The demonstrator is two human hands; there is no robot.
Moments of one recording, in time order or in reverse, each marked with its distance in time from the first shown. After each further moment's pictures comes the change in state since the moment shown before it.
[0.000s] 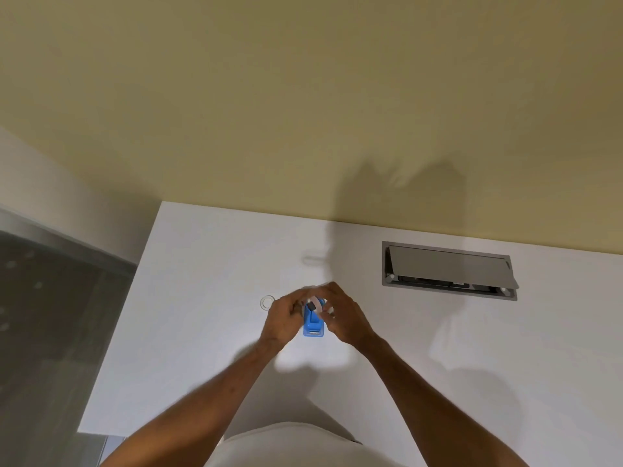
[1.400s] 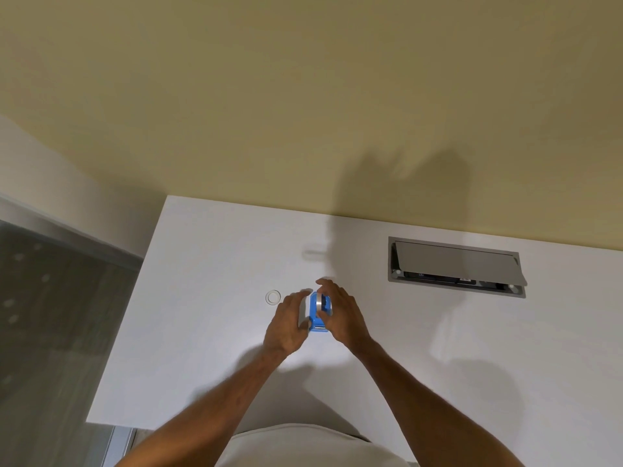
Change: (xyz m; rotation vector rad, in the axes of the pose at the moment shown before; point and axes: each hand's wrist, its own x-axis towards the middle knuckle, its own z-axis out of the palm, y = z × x) left_hand -0.014 -0.025 0.006 0.325 -0.115 -0.038; right_hand 0.000 -0.009 0.023 0.033 0.051 0.157
